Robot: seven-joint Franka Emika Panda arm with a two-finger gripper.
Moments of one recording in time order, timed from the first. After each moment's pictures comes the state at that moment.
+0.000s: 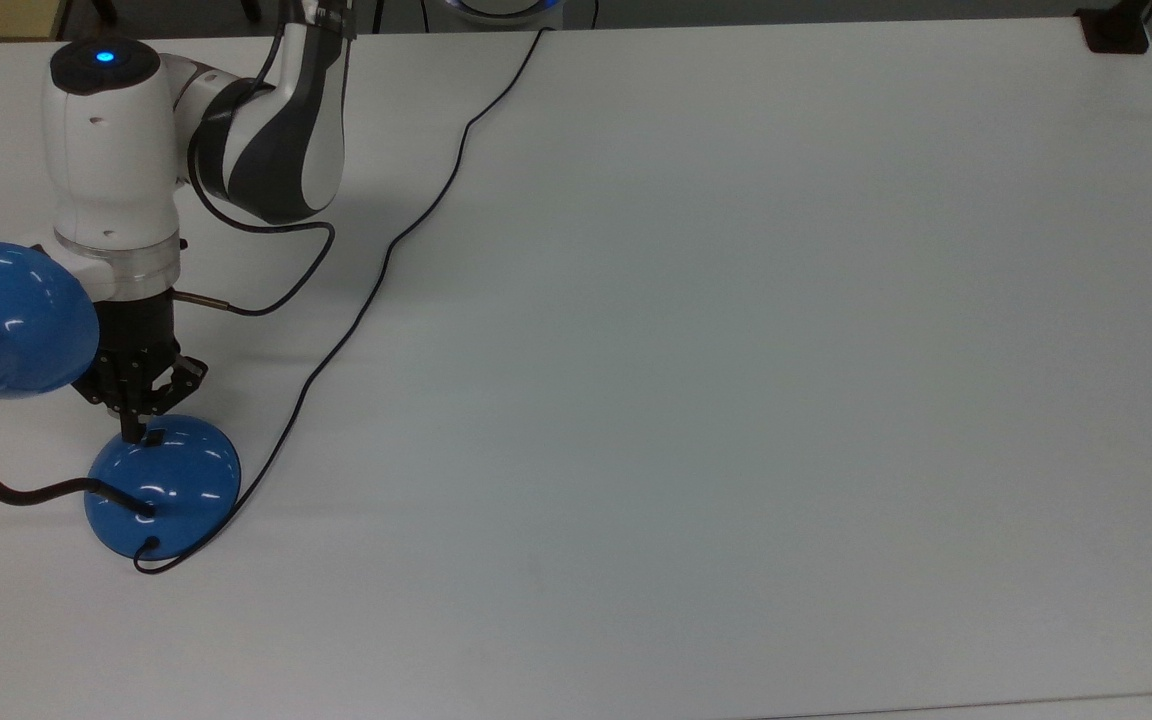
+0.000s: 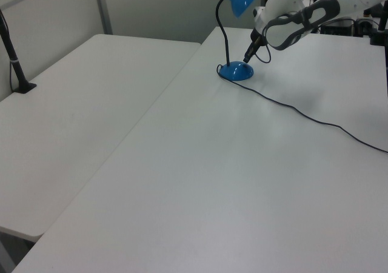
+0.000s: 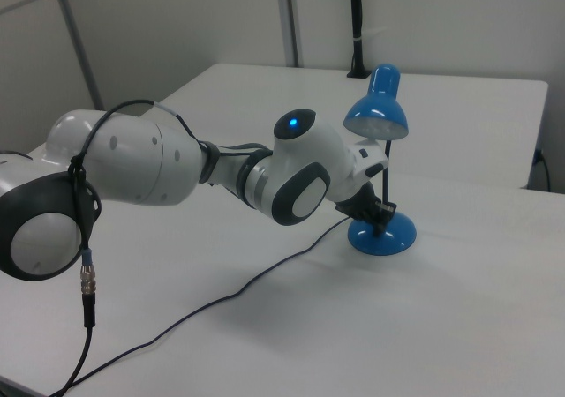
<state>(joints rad) -0.22 0.64 -0.13 -1.57 0.05 2.74 -0.31</state>
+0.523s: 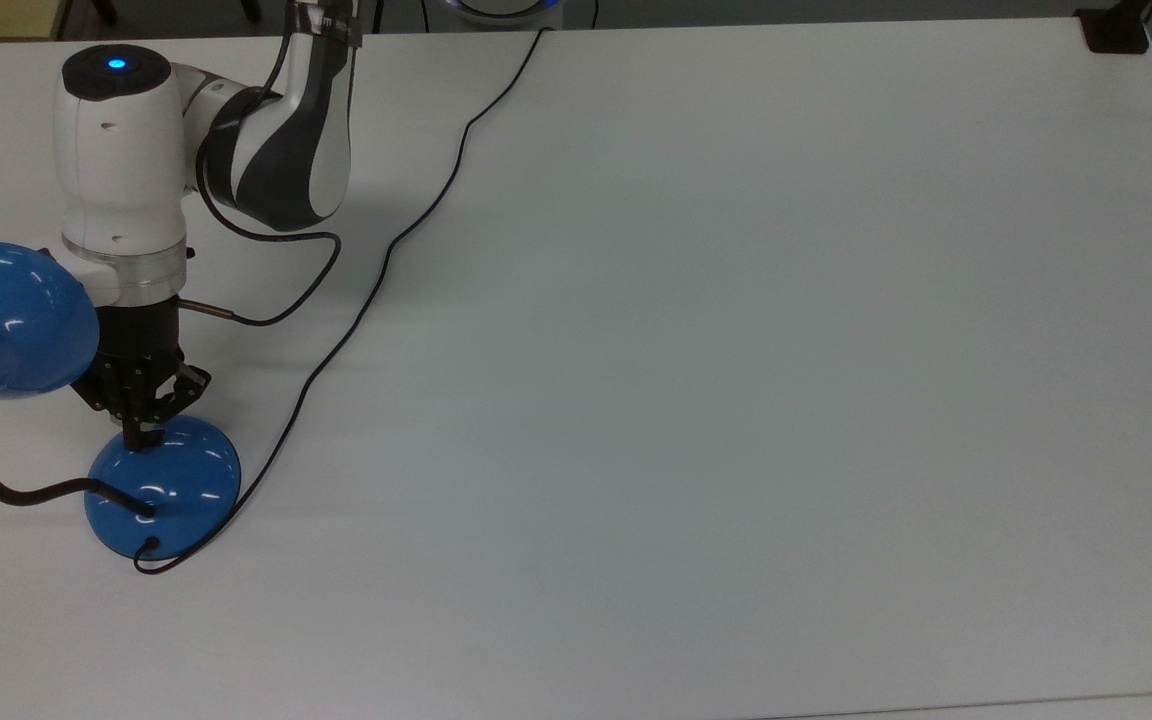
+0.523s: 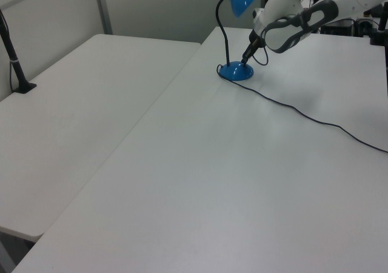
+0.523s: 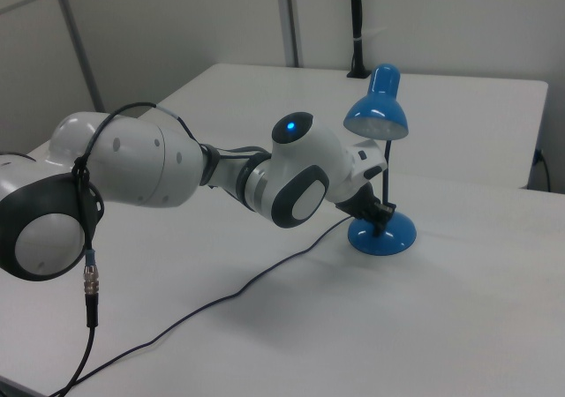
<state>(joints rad) -0.22 0.66 -0.13 -1.56 0.05 2.78 -0.26</state>
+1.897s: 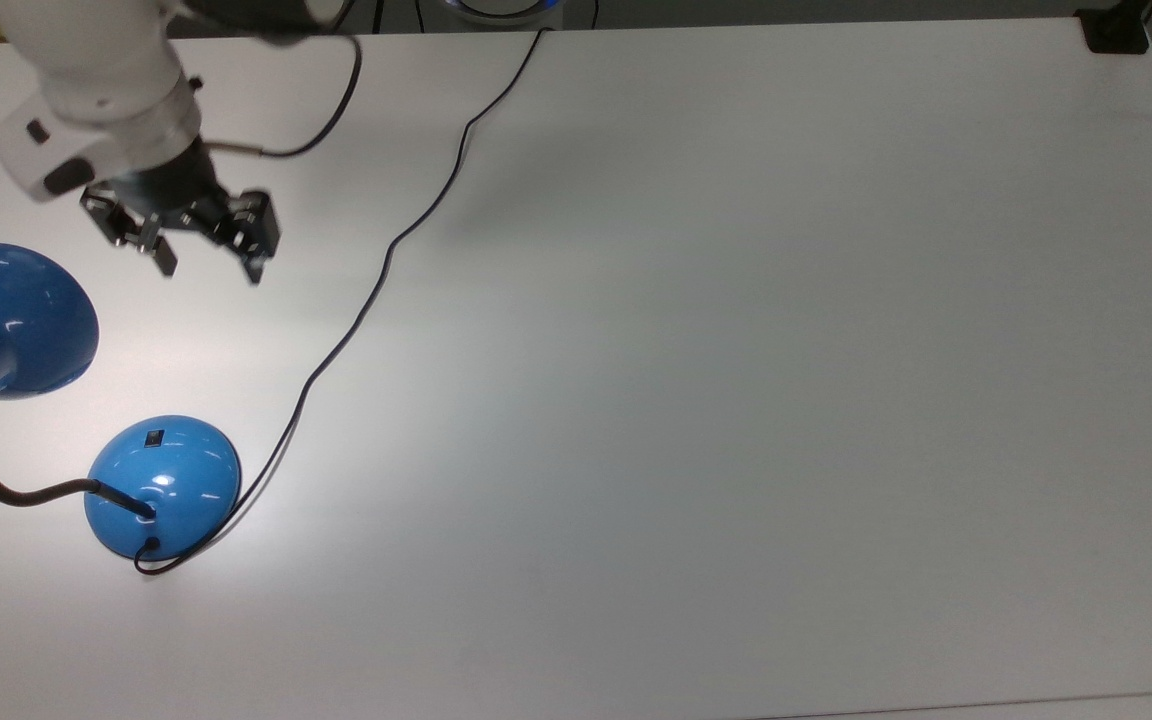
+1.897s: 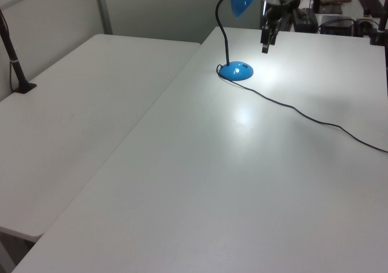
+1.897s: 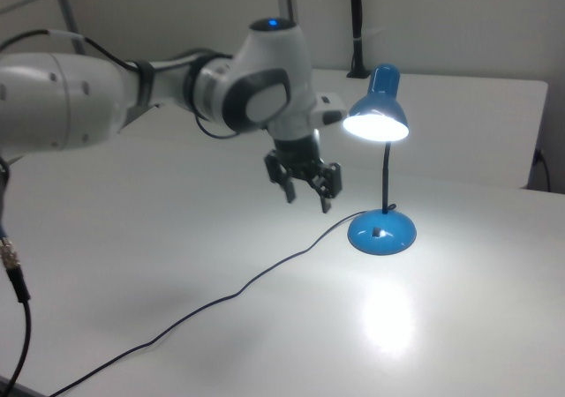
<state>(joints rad) -0.17 0.34 -0.13 -1.55 0.05 1.99 -0.26</state>
